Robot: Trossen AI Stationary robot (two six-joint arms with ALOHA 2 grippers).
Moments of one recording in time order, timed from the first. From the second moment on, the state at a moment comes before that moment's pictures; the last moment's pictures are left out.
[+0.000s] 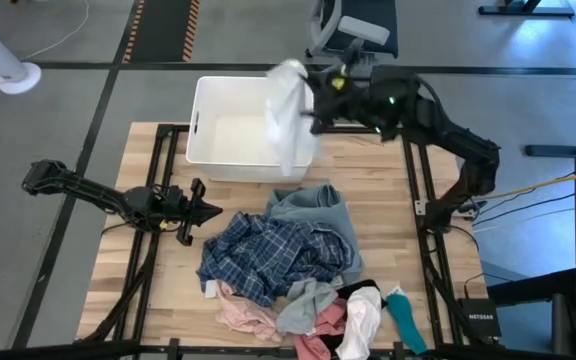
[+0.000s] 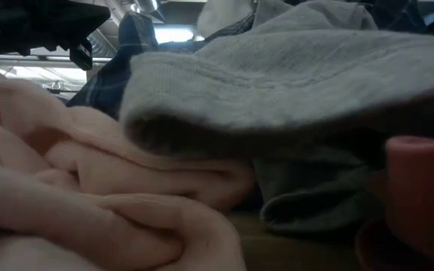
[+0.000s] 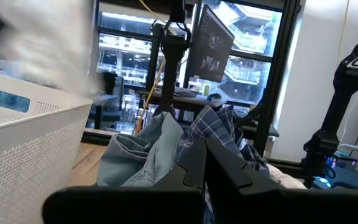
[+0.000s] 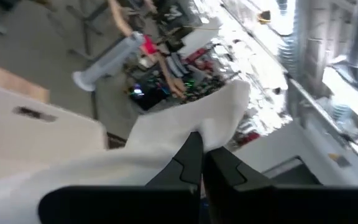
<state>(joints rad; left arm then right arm) -0.23 0.58 0.02 0.80 -0.21 -0.12 -0.16 1.64 2.12 -0.48 0.48 -0.94</state>
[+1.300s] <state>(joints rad) -0.23 0.58 0.02 0.80 -0.21 -0.11 -0.35 1.95 2.12 -0.57 0.16 -0.87</state>
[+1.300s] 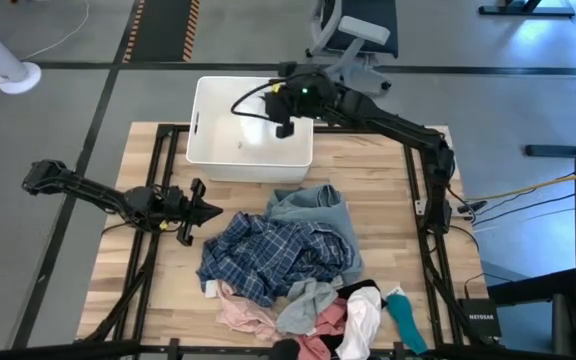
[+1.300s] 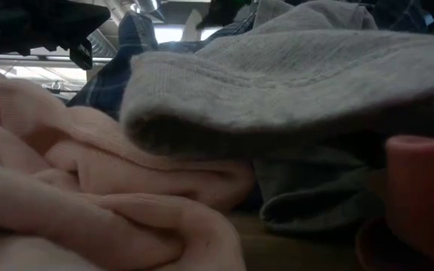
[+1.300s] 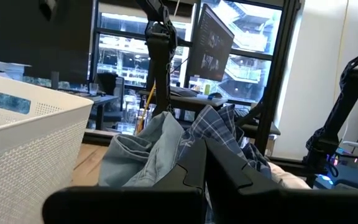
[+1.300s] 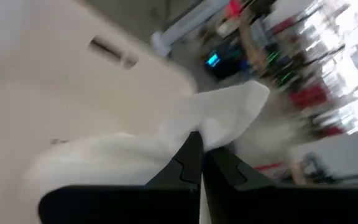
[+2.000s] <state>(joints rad) -0.23 0.58 0.02 0.79 -0.21 -0.12 -0.35 2.03 2.21 -0.88 0.12 -0.72</state>
